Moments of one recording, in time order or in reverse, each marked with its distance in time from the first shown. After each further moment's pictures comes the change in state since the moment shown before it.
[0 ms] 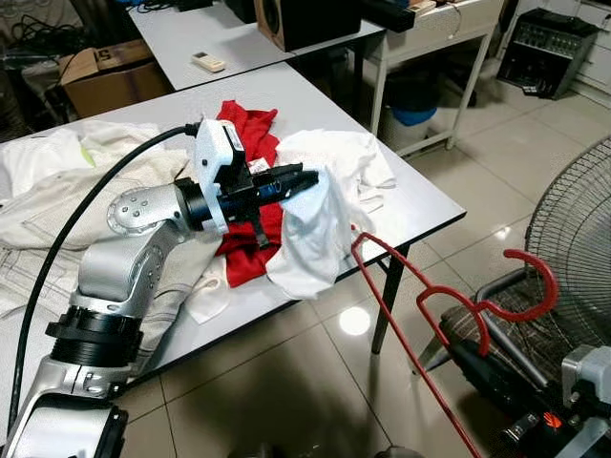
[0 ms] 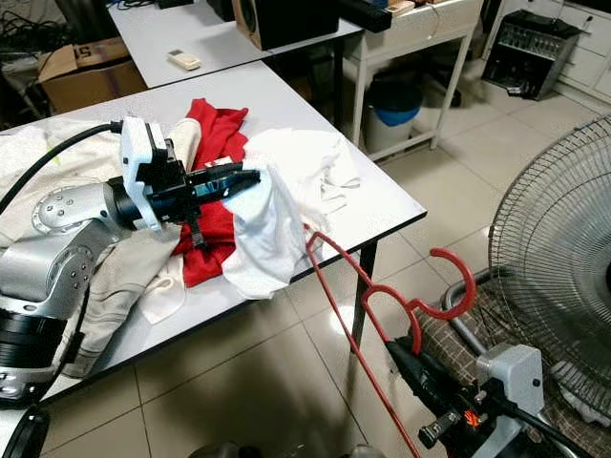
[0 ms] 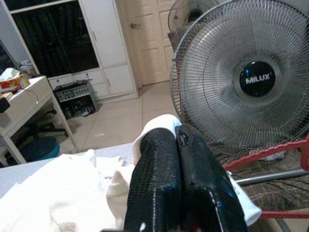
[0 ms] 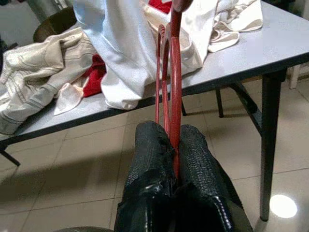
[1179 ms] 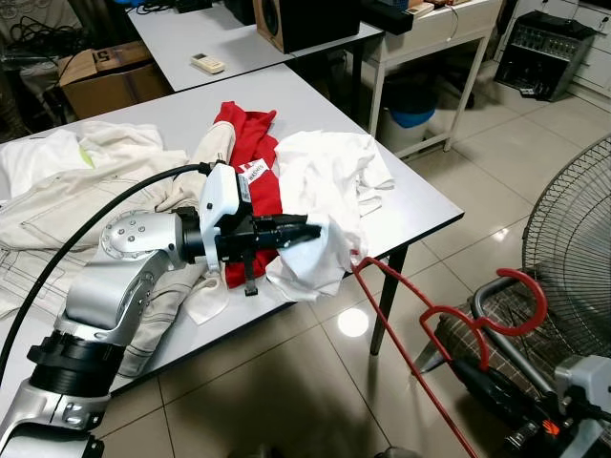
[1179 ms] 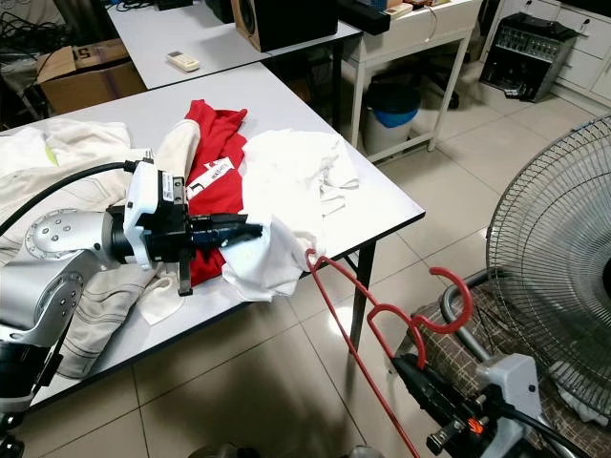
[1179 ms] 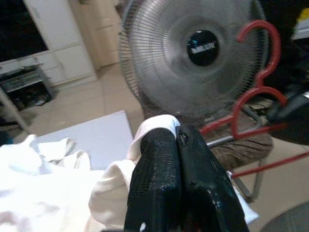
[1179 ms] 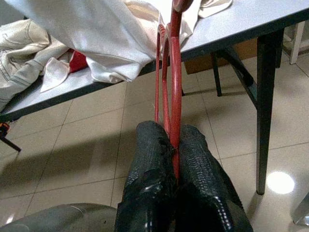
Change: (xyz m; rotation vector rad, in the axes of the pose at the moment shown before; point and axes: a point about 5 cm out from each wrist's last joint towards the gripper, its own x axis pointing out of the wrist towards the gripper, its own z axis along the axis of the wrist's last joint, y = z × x) left arm -0.013 -0.030 -0.012 -0.002 0.100 -0.221; right arm -0.001 -0.017 -0.018 0.022 0.086 -0.008
